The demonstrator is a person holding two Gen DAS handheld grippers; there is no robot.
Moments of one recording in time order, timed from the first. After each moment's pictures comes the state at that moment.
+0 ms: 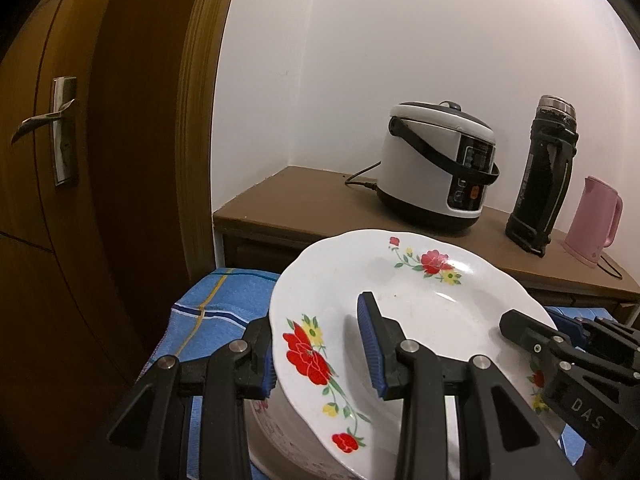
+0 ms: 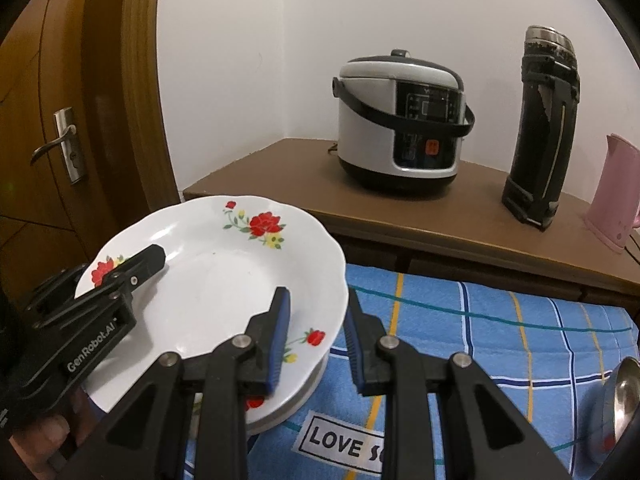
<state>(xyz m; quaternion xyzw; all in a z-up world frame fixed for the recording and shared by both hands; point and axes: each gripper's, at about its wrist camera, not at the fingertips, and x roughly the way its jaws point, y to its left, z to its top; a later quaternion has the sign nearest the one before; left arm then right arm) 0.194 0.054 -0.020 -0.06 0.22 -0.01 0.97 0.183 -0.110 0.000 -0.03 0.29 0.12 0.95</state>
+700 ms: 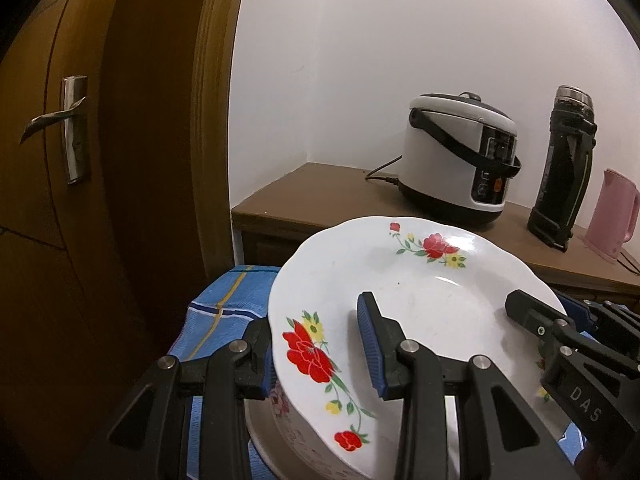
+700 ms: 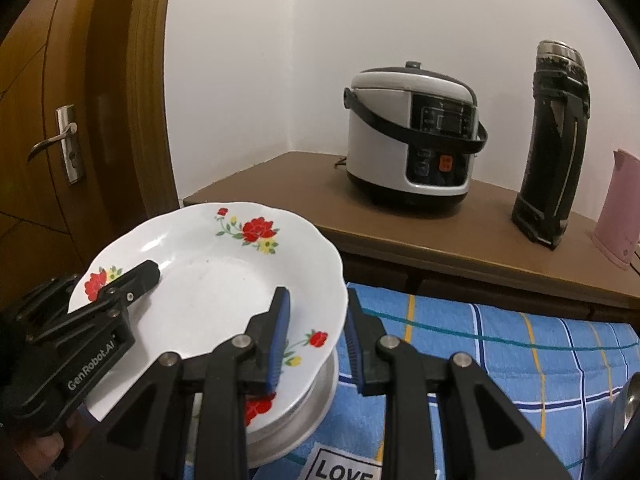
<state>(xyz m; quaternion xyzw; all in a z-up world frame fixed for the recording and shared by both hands) 0.202 0.055 -0.026 -0.05 0.23 0.02 0.97 0.192 -0.101 -0.011 -0.04 0.26 0.12 0.96</state>
